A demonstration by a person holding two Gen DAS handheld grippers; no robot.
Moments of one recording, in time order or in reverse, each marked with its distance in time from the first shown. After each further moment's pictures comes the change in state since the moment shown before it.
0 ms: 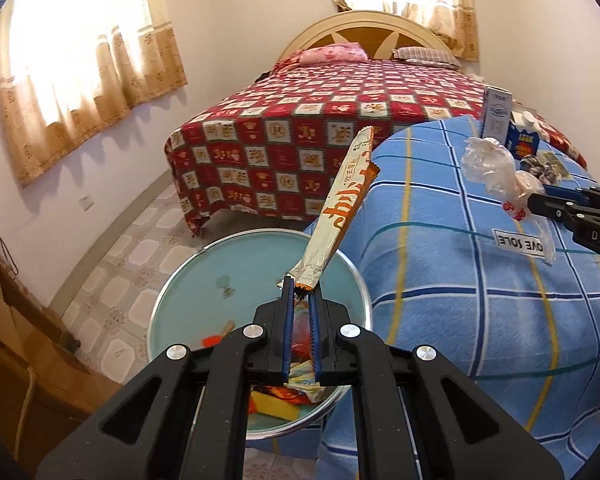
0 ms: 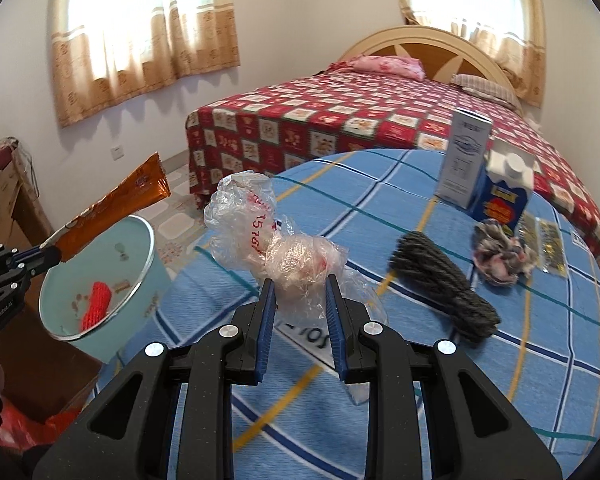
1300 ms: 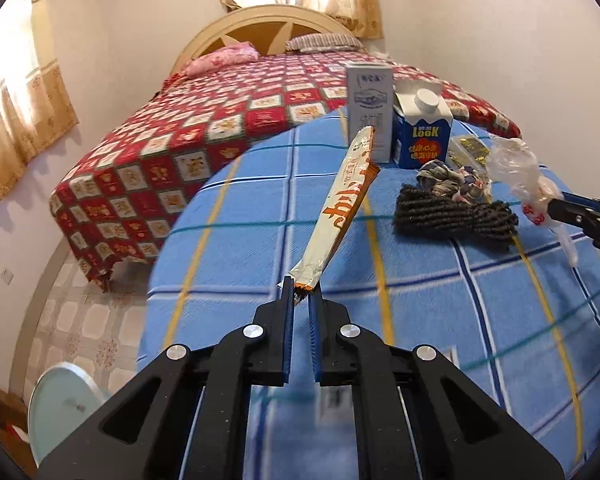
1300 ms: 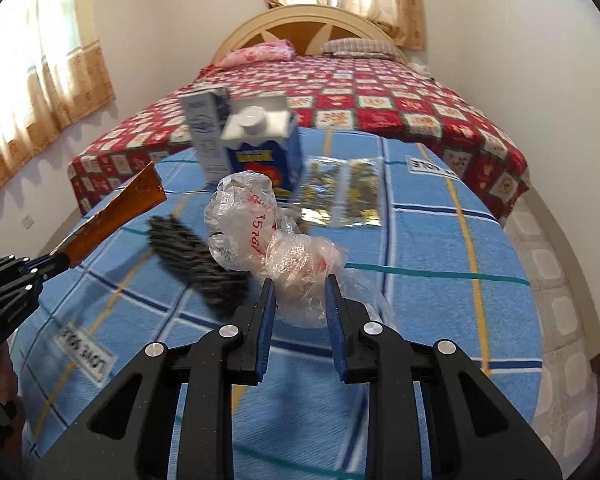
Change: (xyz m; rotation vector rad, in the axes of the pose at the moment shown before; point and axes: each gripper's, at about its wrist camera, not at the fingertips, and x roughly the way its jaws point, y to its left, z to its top) left arm 0.082 -0.187 0.088 0.205 -0.002 -0.269; right arm -0.041 -0.202 -0.034 0.306 0.003 -0.261
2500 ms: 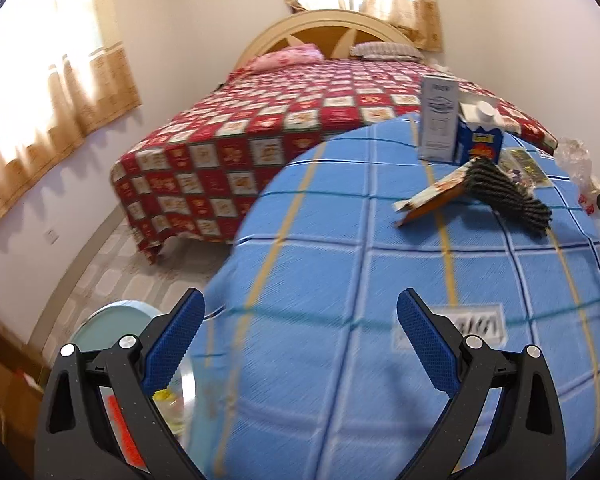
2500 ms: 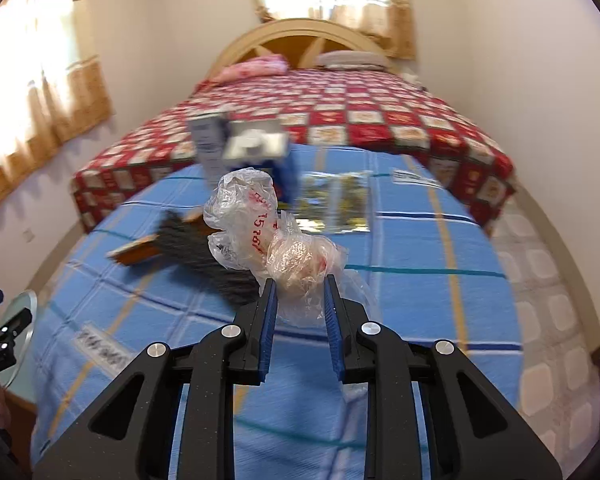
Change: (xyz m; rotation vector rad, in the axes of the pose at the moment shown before) left arm -0.027 0.022 -0.026 -0.106 -0.003 0.175; right arm -0.014 -0.024 0.003 0.065 -0.014 -0.081
